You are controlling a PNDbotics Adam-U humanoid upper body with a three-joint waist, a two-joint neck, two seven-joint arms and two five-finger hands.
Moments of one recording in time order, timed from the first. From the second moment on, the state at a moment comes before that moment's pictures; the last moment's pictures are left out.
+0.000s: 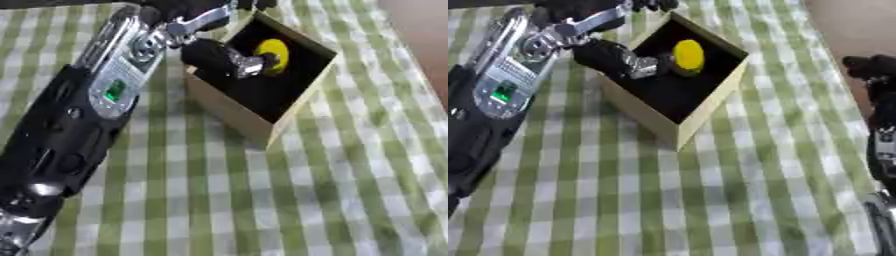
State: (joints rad) left arm -1.10 0.28 -0.34 -1.47 -0.69 -0.09 -0.50; right arm -0.13 -0.31 -0.08 -1.99 -0.12 -0.57 0.01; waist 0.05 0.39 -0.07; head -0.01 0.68
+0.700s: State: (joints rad) left arm -1.14 0.44 -0.23 -1.38 -0.77 0.01 -0.37; right arm -0.13 -0.32 -0.08 -1.99 -0.12 -0.58 0.01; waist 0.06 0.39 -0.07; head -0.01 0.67
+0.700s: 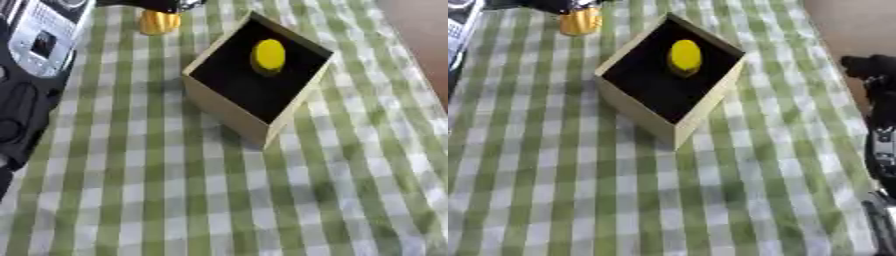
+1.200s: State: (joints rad) left arm -1.15 0.48 -0.17 -1.16 -0.85 0.01 -0.30; right arm -0.13 -0.32 -0.08 -1.99 -0.11 -0.60 0.00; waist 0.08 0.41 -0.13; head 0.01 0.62
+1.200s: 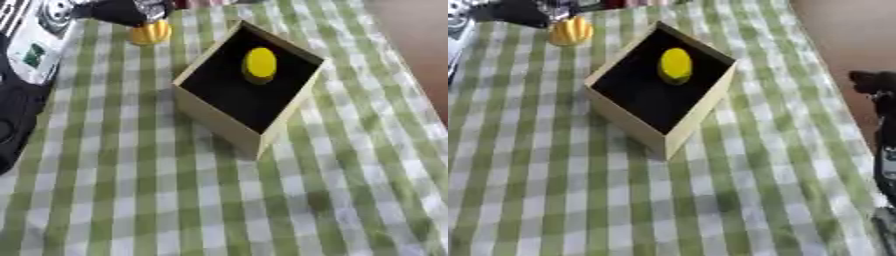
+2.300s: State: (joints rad) left arm -1.24 0.48 -0.08 -0.88 -0.91 0.04 -0.28; right arm -0.16 -0.31 -0.07 -1.99 -0.07 -0.60 0.02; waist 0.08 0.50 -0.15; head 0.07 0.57
